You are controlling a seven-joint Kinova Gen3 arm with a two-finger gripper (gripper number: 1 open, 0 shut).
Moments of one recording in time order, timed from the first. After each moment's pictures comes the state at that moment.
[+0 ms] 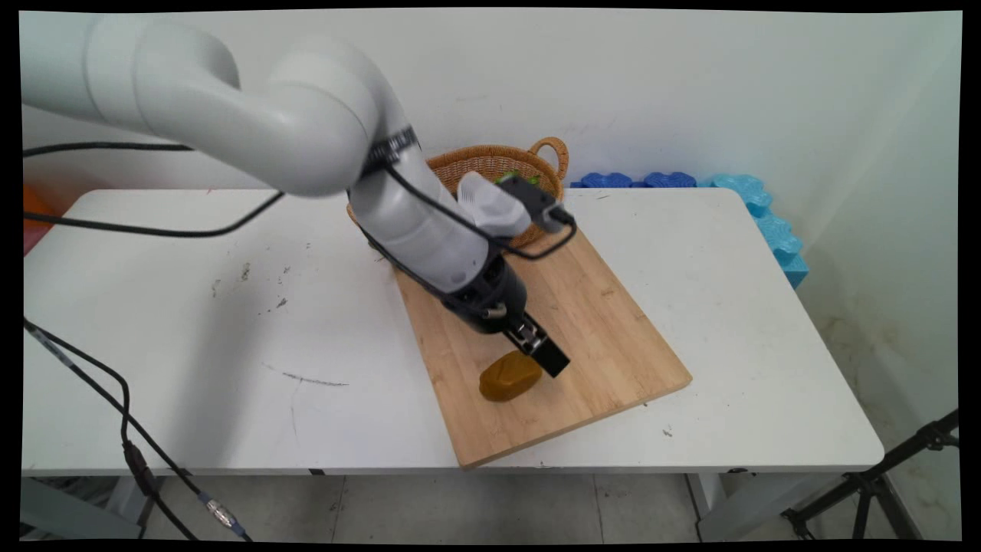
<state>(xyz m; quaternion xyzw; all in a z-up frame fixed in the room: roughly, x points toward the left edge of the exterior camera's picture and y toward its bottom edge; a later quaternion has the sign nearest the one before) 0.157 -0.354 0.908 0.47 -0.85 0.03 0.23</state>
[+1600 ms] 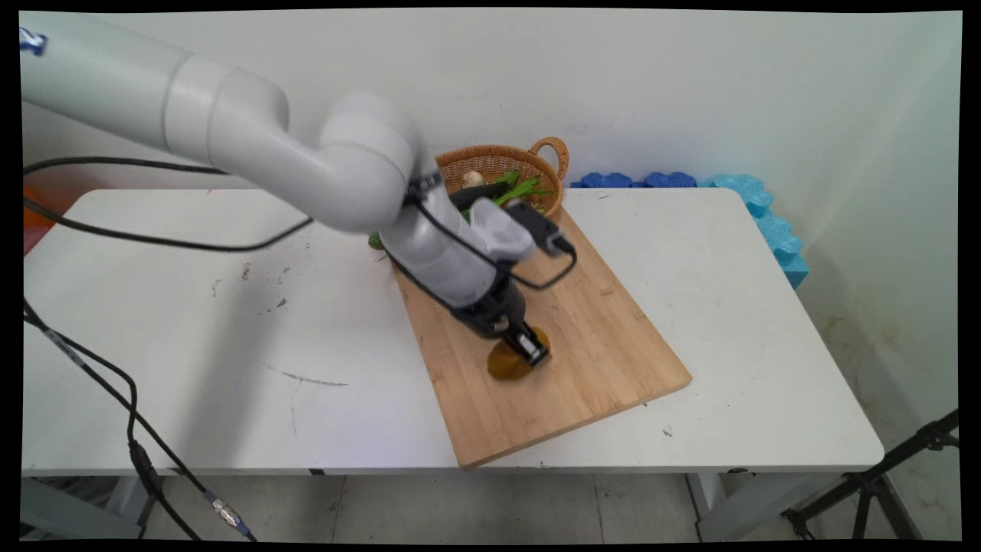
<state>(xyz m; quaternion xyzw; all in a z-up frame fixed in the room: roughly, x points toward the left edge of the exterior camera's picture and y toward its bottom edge) 0.156 -0.376 0.874 0.46 -0.86 0.06 0.21</state>
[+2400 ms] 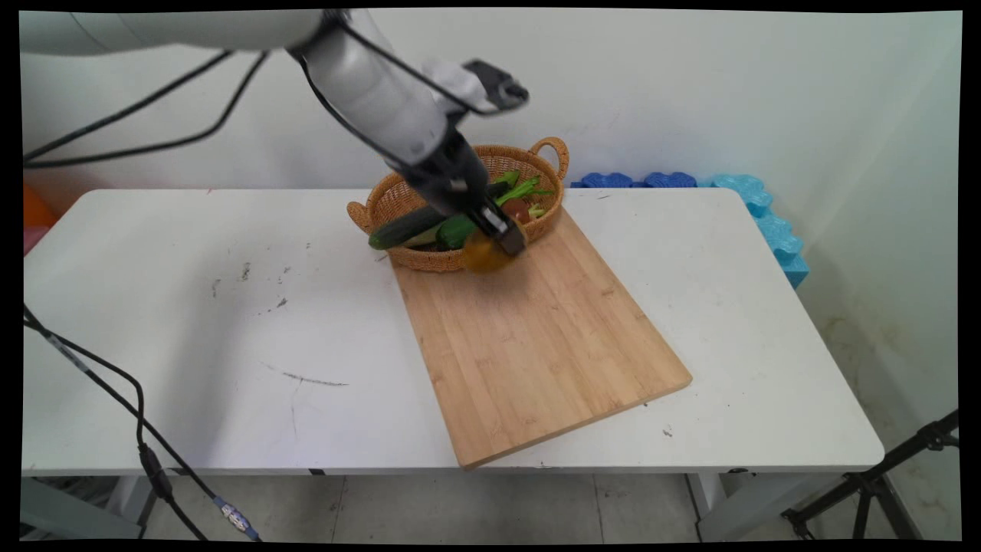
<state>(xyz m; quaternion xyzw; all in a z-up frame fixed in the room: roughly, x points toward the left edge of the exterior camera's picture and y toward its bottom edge) 0.235 -0.433 0.982 0.46 -0.85 0.08 0.24</state>
